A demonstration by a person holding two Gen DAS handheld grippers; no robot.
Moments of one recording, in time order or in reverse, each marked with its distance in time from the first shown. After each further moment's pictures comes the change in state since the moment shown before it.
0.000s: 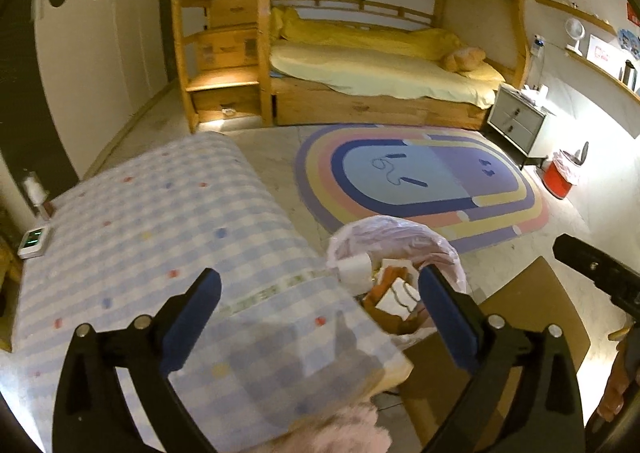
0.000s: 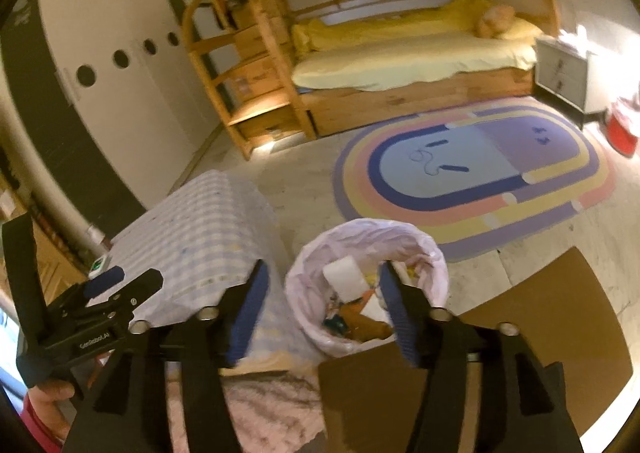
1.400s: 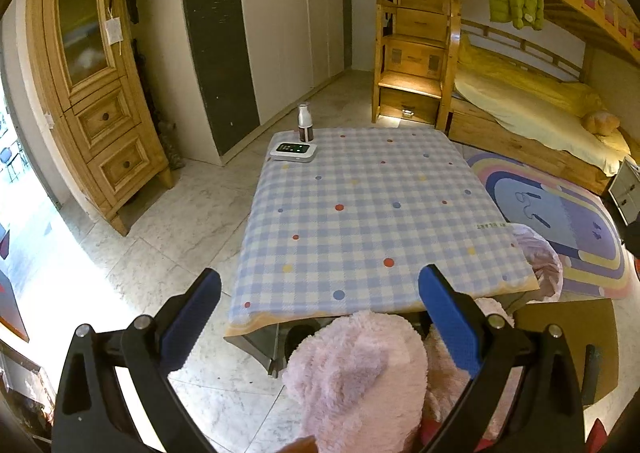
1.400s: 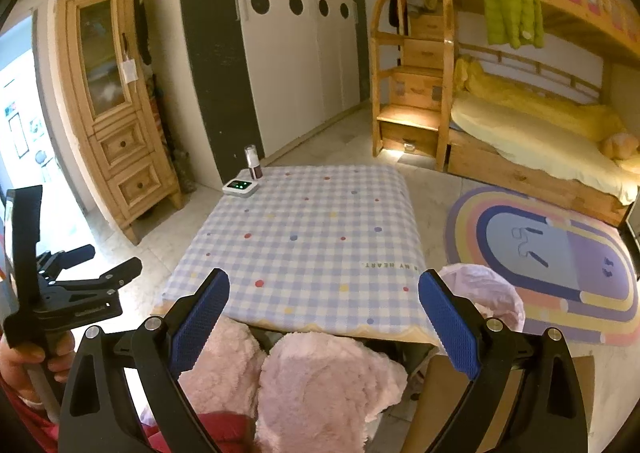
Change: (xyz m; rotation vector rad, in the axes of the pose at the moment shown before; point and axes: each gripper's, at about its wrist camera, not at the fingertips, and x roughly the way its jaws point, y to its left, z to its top) left arm -0.228 0.146 -0.105 -0.328 0.005 0.471; right arm -0.103 0.210 -0.041 -0.477 0.000 0.239
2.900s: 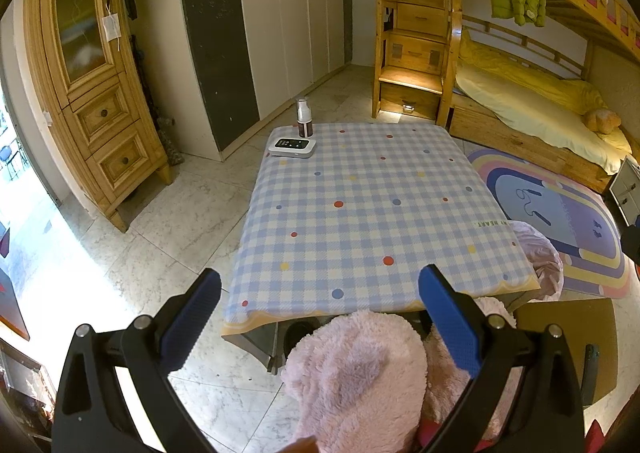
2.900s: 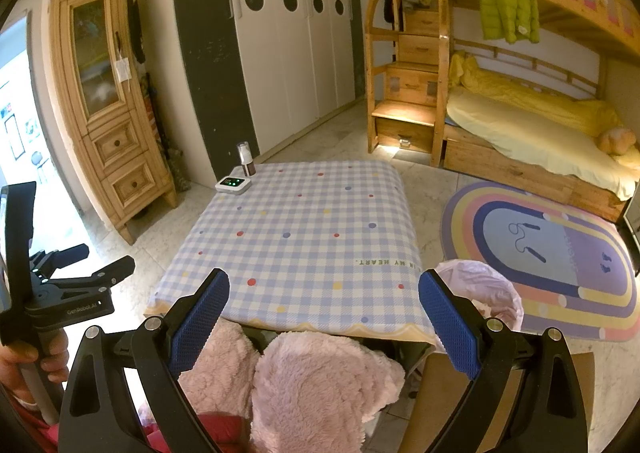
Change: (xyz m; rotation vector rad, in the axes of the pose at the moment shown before) left arm 0.005 0.004 0.001 -0.009 0.024 0.001; right arm 0.010 -0.006 0.000 0.012 0.009 -0.013
